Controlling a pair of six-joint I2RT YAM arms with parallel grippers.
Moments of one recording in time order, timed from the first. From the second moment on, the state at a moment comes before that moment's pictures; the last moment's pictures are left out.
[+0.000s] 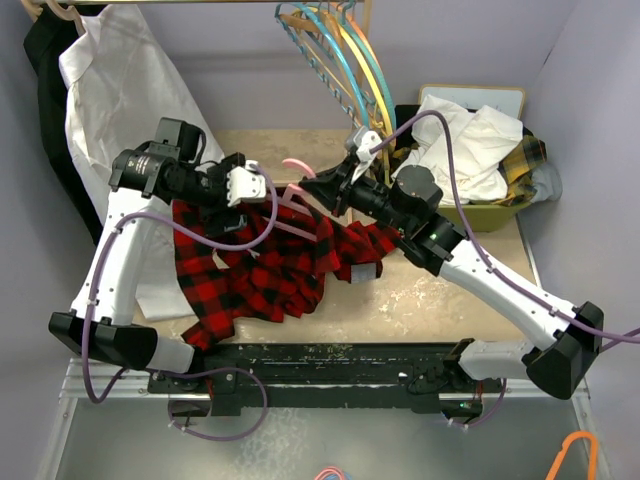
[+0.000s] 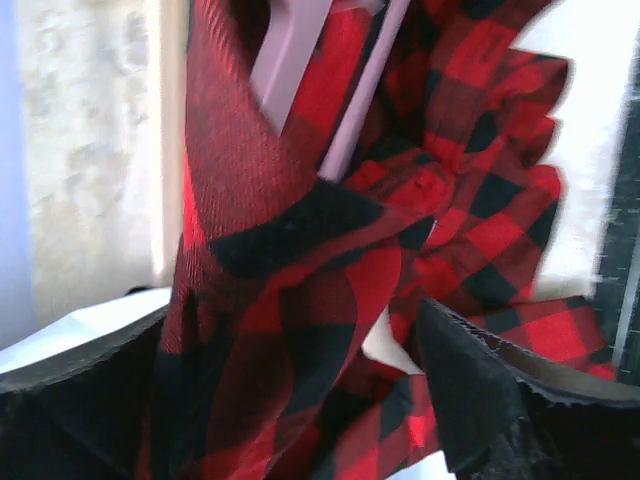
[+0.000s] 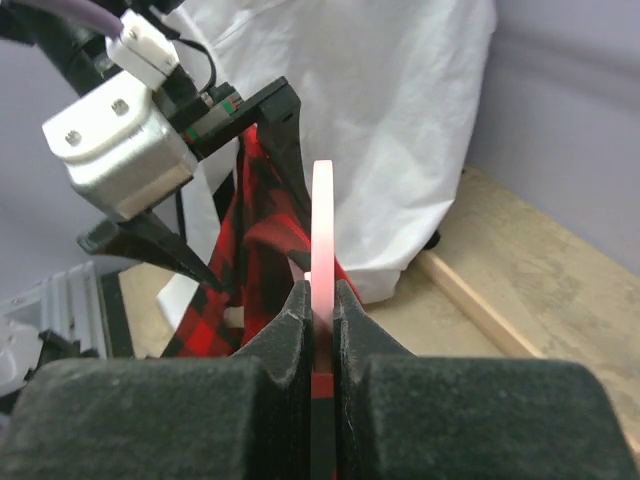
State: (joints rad) left arm -0.22 1.42 1.74 -1.40 0.61 1.24; right arm 0.77 1.26 1.17 0.20 -0.30 0.12
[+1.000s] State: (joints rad) left arm -0.23 1.25 2.10 -1.03 -0.20 -0.01; right arm 1.08 1.95 2.29 -0.35 0.67 0.27
